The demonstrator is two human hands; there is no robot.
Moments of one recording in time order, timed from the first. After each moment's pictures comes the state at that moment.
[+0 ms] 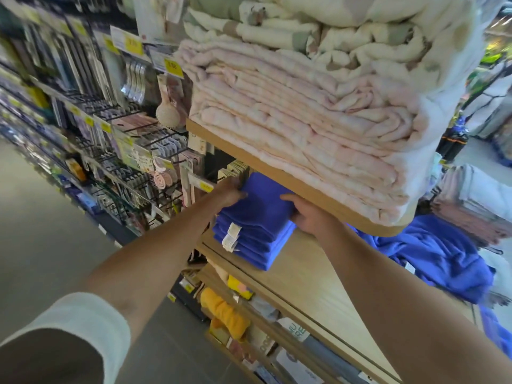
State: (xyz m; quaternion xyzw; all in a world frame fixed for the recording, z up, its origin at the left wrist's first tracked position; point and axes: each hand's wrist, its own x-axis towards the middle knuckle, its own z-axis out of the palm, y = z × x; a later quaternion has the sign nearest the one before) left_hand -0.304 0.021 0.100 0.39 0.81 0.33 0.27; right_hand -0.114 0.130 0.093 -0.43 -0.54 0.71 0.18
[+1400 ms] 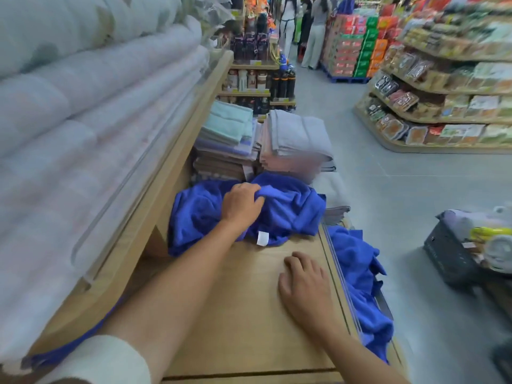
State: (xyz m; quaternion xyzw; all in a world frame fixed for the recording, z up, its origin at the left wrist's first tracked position) left_hand 0.068 0.294 0.054 0.71 0.65 0.27 0.06; right_hand 0.260 0.134 -0.034 -0.65 -0.73 0.03 0.22
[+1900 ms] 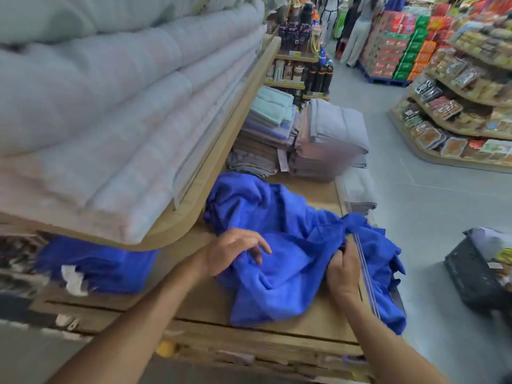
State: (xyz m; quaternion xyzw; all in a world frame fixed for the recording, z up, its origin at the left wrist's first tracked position) left_hand -0.011 0.098 0.059 0.69 0.43 0.33 0.48; right_hand 0.273 0.134 -0.011 -0.64 -0.54 0.27 0.48
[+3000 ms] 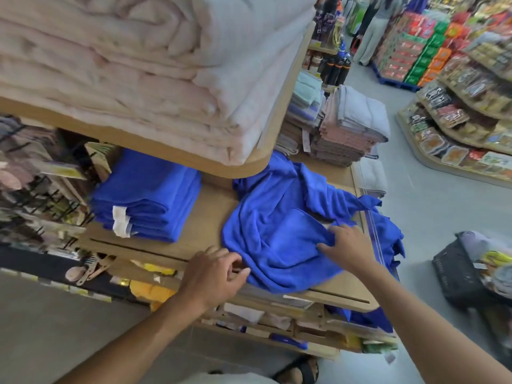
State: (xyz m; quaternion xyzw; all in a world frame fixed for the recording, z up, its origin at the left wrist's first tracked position) left_hand -0.047 -0.057 -0.010 0.70 0.68 0.22 0.04; right_hand 0.252 0.095 0.034 -0.64 -0.77 0.03 -0.04
